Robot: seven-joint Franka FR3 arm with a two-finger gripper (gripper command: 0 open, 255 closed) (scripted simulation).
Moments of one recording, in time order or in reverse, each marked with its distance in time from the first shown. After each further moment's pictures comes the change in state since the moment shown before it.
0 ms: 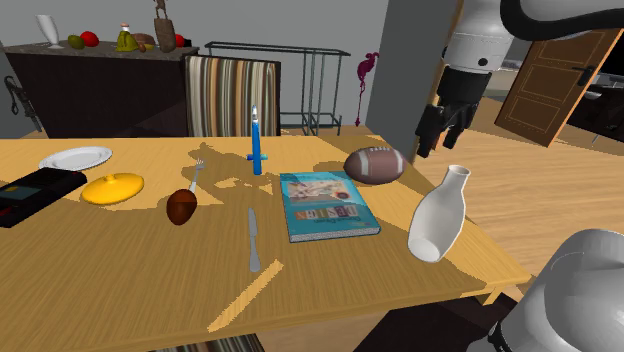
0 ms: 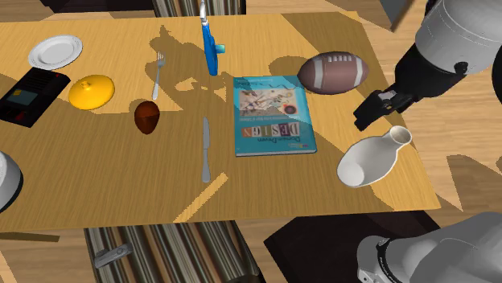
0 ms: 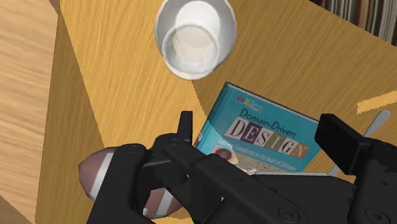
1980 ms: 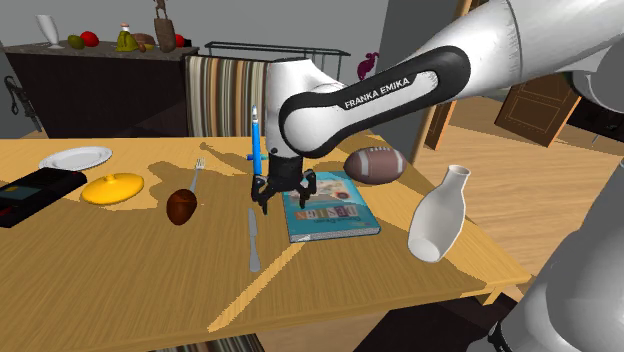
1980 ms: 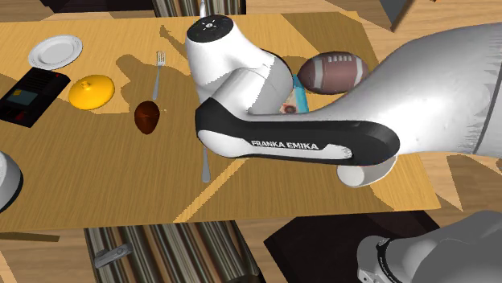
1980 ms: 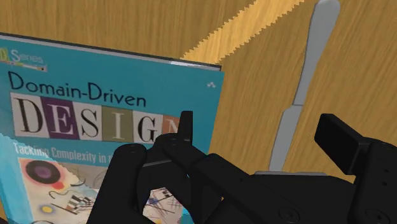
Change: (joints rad) arm 0.041 0.897 0.384 0.331 -0.027 0.541 0.696
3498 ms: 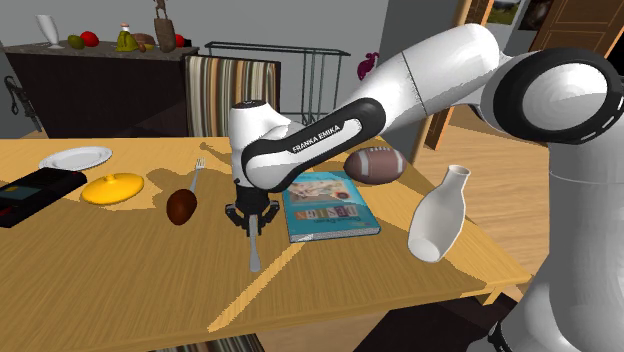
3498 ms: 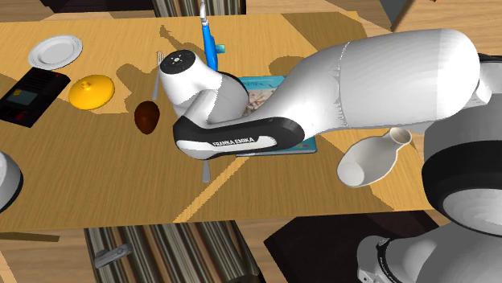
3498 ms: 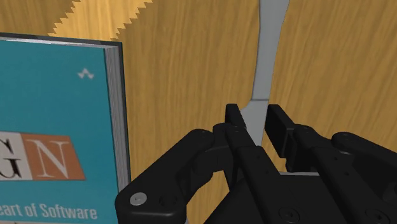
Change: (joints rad) arm 0.088 0.351 -0.026 0.234 -0.142 0.091 0.185
